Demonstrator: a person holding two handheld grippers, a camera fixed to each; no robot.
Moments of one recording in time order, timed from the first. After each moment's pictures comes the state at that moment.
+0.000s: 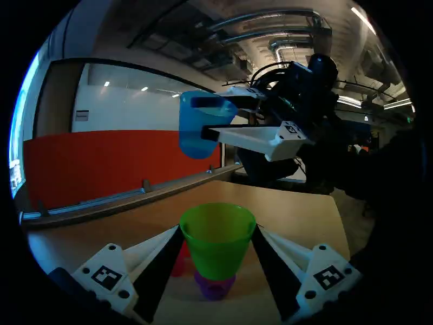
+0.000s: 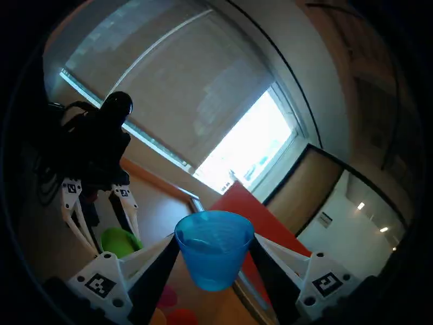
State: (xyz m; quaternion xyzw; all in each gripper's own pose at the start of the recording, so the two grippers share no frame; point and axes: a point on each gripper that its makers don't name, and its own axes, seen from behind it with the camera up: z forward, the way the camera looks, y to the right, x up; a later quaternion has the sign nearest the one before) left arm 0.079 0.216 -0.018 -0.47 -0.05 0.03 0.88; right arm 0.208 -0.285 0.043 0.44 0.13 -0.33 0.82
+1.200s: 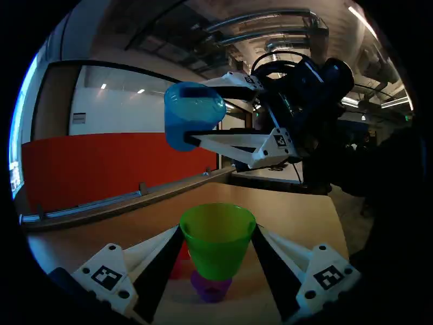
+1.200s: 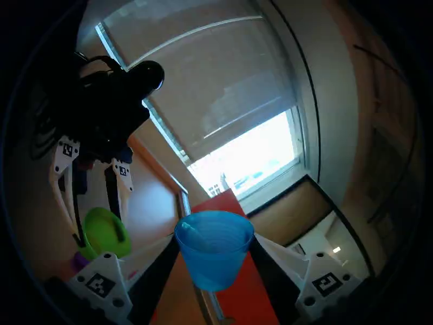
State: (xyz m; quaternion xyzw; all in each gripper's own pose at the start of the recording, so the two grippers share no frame) left arm 0.084 0.225 -0.023 -0.48 -0.04 0.03 0.88; right arm 0.224 -0.297 0.050 0.40 0.20 -0.46 0.77
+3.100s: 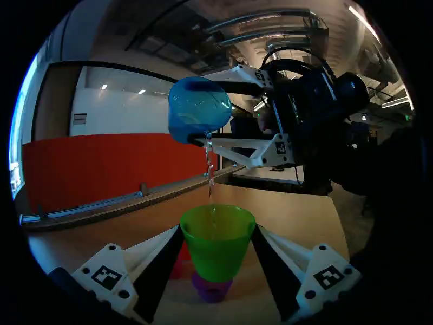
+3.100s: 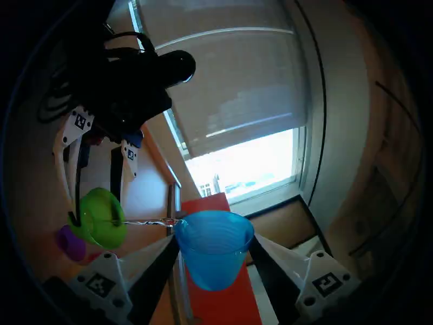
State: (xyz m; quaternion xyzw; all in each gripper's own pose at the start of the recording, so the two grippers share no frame) left arm 0.086 0.223 -0.022 -0.48 -0.04 0.03 0.88; right arm 0.234 -0.300 0.049 0.36 0.24 -0.54 0.72
